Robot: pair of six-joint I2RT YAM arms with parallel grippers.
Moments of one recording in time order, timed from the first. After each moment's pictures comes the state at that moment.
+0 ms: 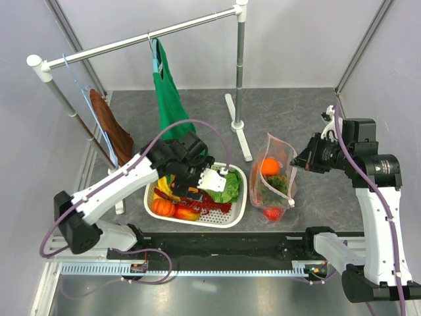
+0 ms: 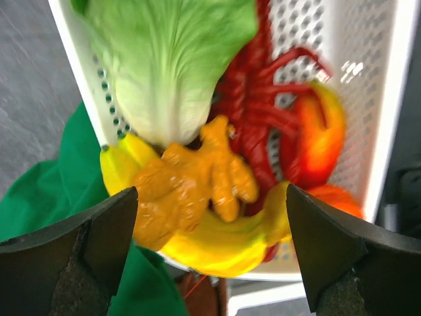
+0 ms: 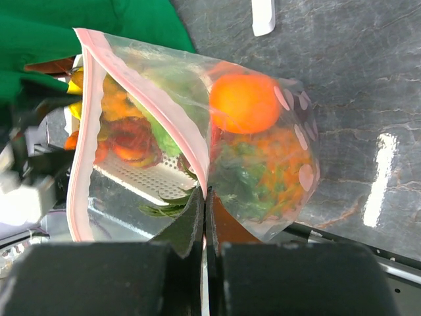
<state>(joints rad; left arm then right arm) -0.87 1.32 1.30 -1.13 0.19 0.99 0.03 0.96 1.40 -1.22 -0.47 0.33</state>
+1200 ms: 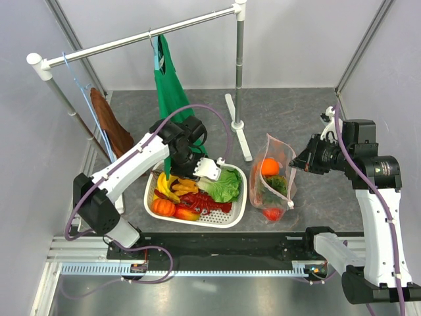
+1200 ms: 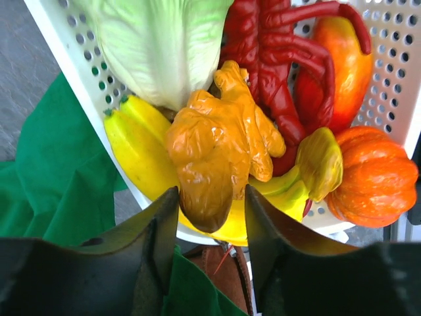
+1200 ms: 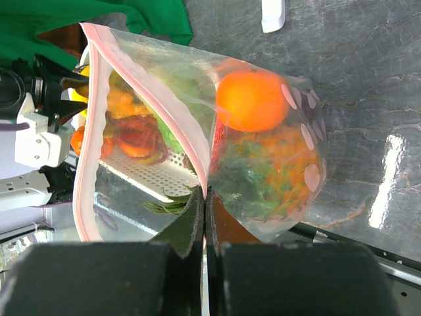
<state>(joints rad) -0.70 1.56 1.48 -1.33 0.18 1.23 0.03 0.95 1.38 -1.22 -0.50 0.33</state>
